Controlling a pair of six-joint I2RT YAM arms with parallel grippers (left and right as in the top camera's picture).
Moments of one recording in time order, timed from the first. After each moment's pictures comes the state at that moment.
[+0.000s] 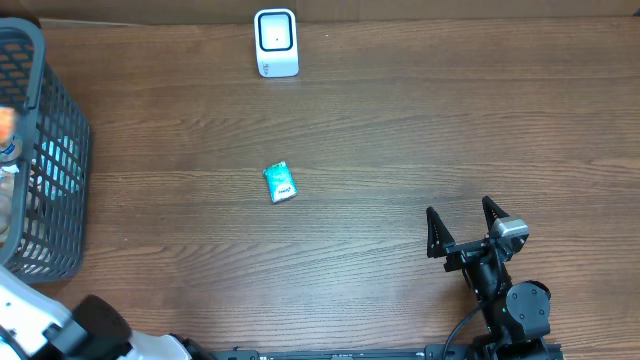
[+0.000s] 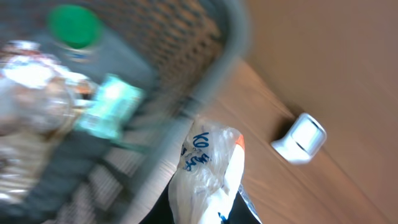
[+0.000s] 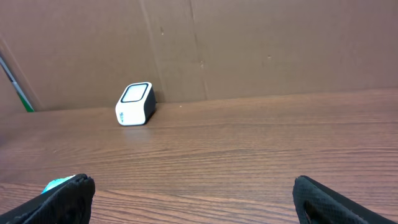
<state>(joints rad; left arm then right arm) 0.75 1.68 2.18 -1.40 0.46 -0.22 0.20 0.01 0.02 -0.03 -0.03 0.17</state>
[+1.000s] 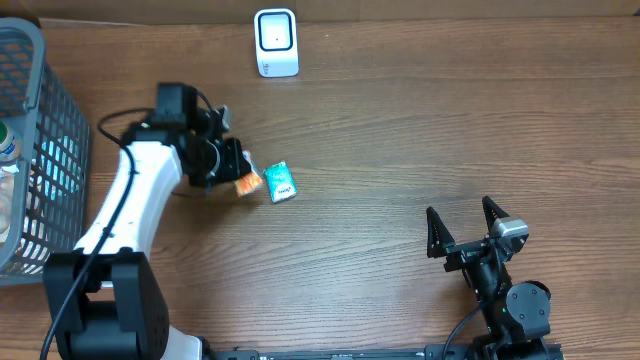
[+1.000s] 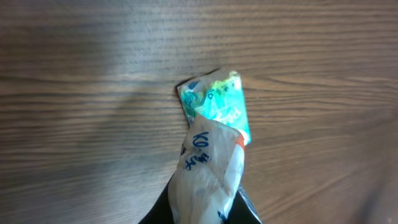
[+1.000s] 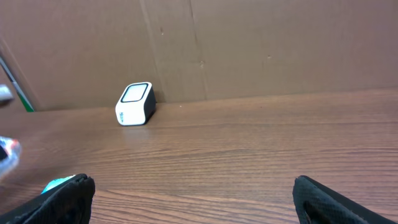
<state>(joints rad) -0.02 1.69 1.20 -0.82 0.41 -0.18 0.20 0.01 0.02 -0.03 -0.03 0.17</state>
